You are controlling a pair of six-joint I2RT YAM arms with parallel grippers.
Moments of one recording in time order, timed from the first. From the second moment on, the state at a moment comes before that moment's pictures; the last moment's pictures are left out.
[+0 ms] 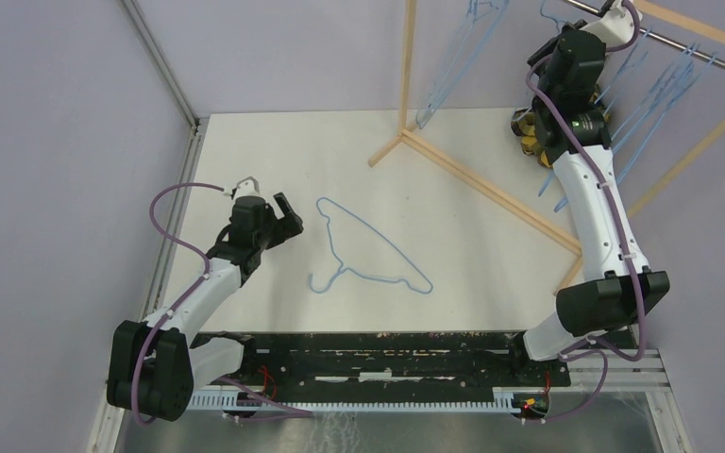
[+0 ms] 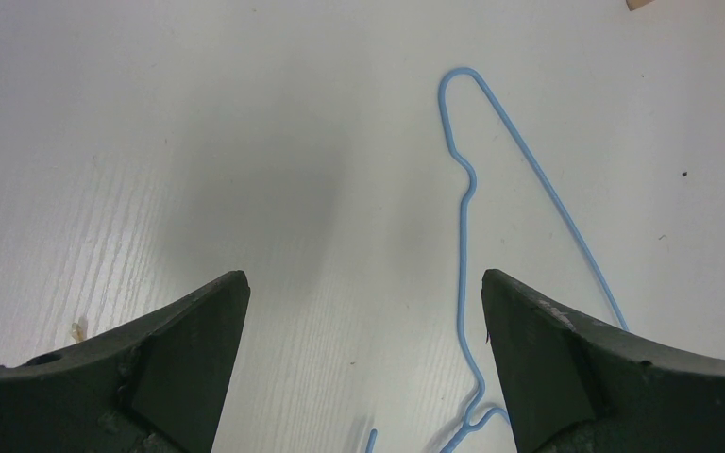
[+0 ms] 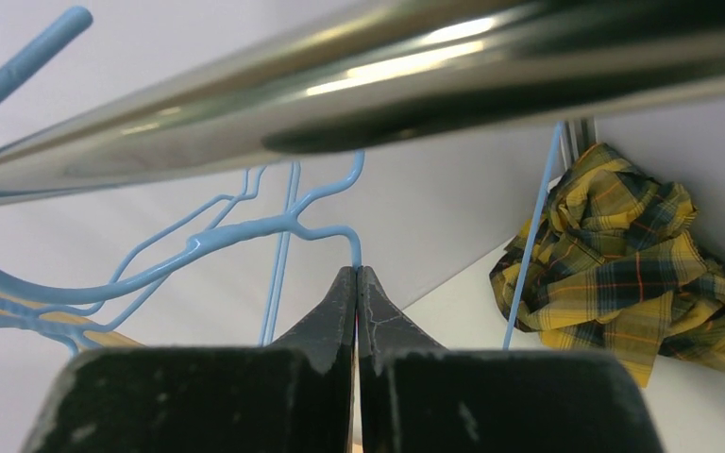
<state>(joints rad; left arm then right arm) -0.22 1.12 0.58 -0.09 -0.13 -0.57 0.12 1.57 1.83 -0.20 0.54 0.46</state>
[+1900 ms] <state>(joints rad) -0.23 1.17 0.58 -0.08 -0.13 -0.57 0.84 1.36 1.53 -0.69 0.12 0.15</state>
